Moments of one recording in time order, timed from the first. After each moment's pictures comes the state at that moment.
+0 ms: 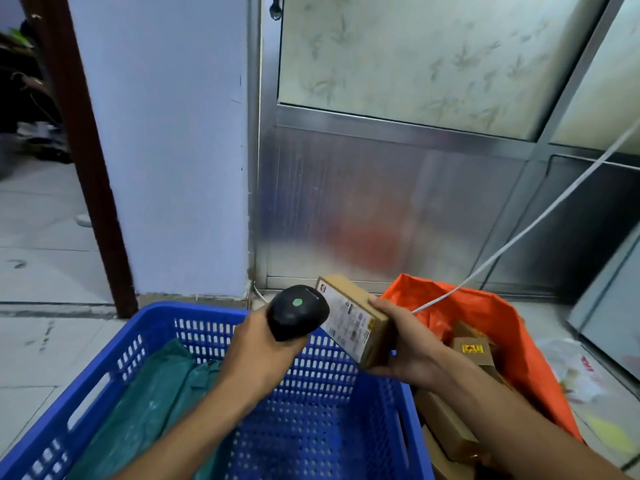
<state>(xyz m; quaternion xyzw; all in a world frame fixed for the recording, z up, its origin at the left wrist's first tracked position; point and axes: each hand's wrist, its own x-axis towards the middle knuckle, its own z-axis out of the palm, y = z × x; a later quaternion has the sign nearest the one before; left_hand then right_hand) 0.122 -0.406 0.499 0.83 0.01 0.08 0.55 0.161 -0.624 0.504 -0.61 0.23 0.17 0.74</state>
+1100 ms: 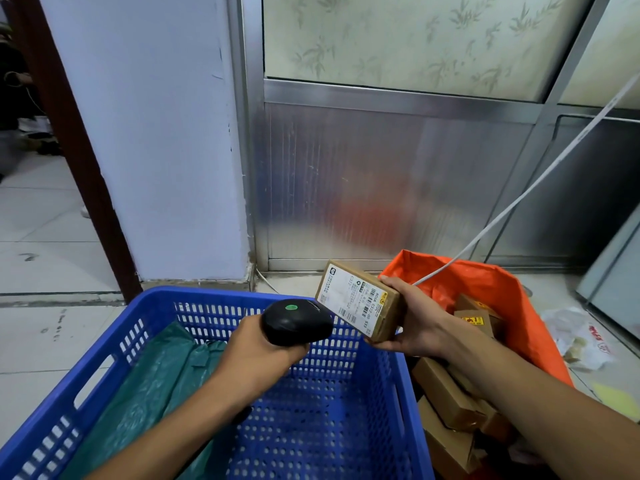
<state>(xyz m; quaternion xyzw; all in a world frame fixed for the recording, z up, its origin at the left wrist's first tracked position) 0.099 -0.423 0.494 0.83 0.05 -0.03 0.55 0.180 -0.672 0.483 -0.58 0.25 0.20 0.75</state>
